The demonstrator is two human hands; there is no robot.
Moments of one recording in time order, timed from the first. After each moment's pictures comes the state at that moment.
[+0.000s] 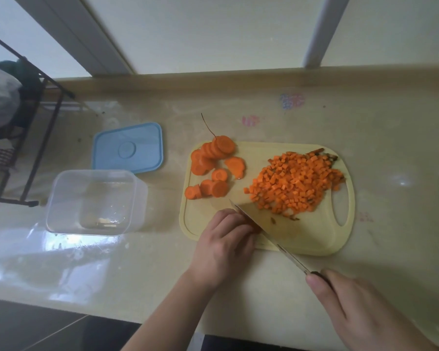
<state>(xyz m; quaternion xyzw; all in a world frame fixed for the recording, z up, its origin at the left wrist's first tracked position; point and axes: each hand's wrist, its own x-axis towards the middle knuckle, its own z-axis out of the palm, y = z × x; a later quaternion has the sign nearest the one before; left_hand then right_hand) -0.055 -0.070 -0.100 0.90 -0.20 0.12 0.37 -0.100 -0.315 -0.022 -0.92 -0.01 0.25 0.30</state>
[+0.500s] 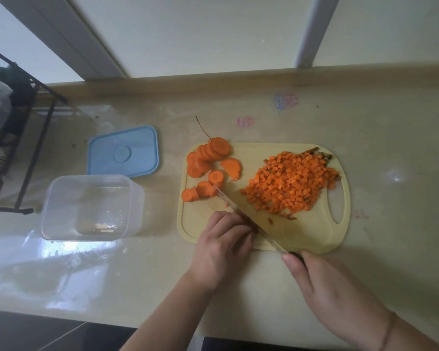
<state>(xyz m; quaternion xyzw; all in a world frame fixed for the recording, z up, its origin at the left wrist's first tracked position) -0.054 -0.072 -0.099 0.90 -0.18 0.13 0.38 -0.082 -0.287 -0.030 -0.93 -0.06 0.22 0.30</state>
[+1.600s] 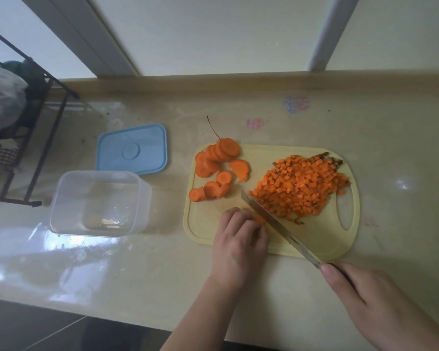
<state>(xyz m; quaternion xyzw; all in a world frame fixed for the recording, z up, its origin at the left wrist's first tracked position) -0.055 -0.104 -0.105 0.91 -0.06 0.20 0.36 -0.082 -0.326 -0.022 -0.91 0.01 0.24 0.34</state>
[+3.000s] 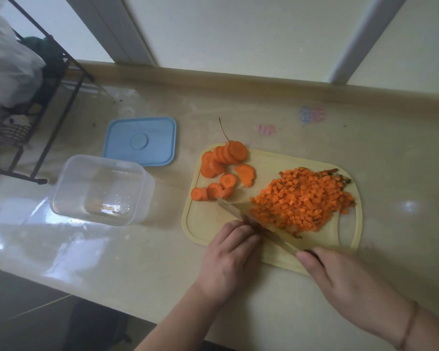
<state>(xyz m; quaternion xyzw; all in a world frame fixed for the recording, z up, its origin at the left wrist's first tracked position) -0.069 -0.088 -0.110 0.92 -0.15 0.15 0.34 -0.026 -0.319 -0.030 -0.92 -0.14 0.27 0.26</state>
